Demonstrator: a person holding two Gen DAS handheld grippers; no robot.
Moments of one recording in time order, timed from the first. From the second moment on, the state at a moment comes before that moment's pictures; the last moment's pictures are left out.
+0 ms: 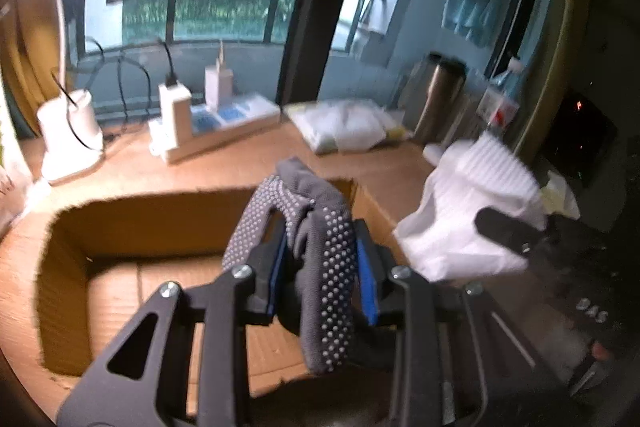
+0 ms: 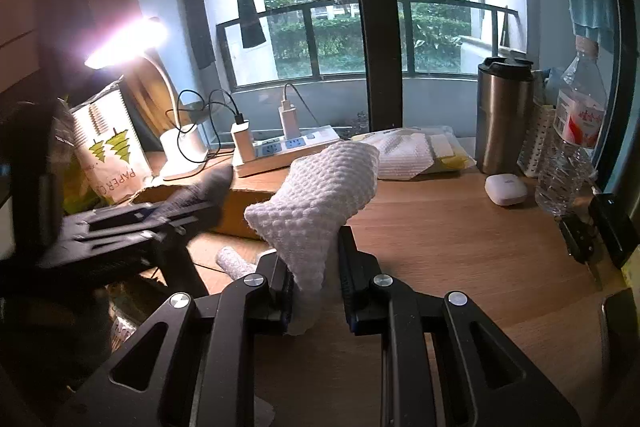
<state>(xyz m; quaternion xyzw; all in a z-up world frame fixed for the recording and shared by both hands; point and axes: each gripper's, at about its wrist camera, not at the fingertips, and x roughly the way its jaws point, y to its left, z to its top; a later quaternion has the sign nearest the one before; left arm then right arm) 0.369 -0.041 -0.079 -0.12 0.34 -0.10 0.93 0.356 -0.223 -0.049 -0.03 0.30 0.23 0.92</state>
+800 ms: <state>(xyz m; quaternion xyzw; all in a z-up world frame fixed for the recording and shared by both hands) 0.321 0.038 -0.061 -0.14 0.31 -0.06 0.94 0.371 -0.153 -0.069 -0.08 0.35 0.22 0.91</state>
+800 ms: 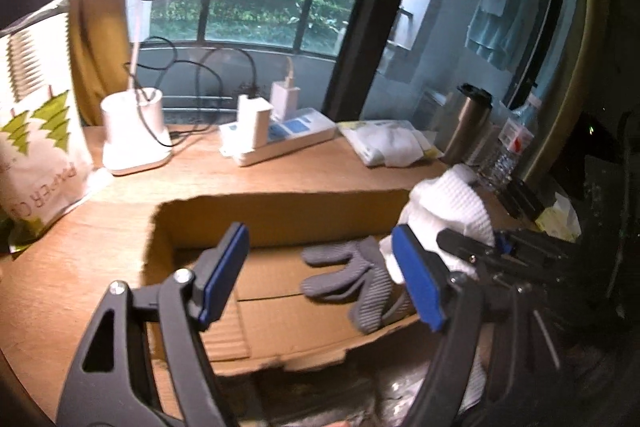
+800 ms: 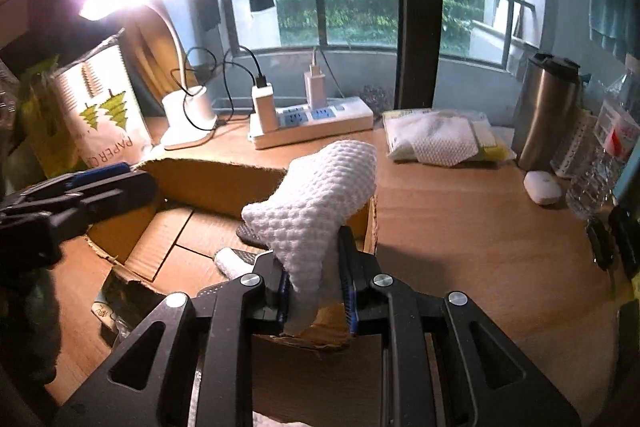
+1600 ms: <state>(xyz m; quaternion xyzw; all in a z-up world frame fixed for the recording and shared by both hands) 0.245 0.059 -0.057 -0.15 0.29 -0.02 0.95 0.347 -0.133 -0.079 -0.11 0.38 0.23 0.89</state>
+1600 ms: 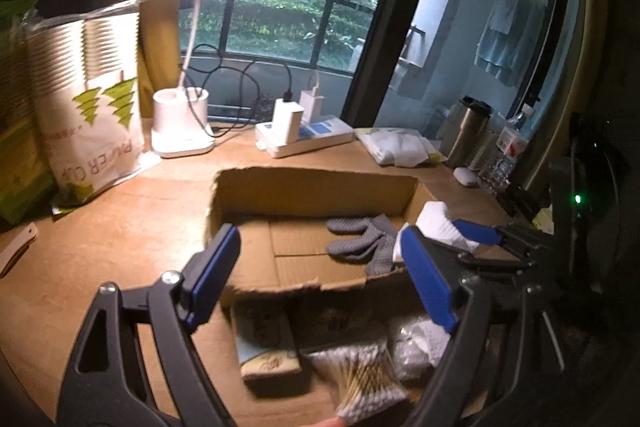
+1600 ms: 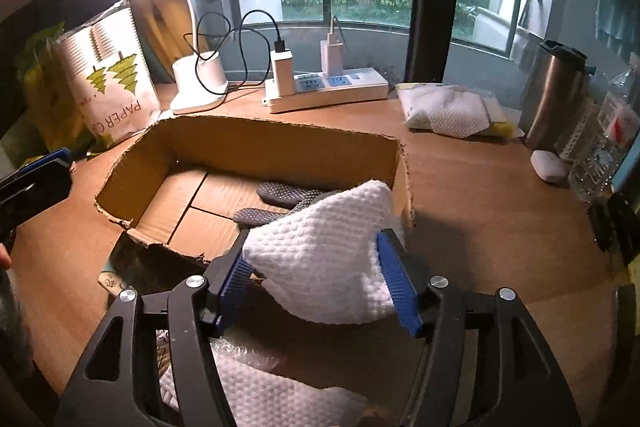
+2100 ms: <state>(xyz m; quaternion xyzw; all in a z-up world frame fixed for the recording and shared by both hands) 0.223 0.084 -0.055 -0.16 0.28 0.00 0.95 0.340 -0.108 -0.040 -0.13 0.29 0.25 0.91</state>
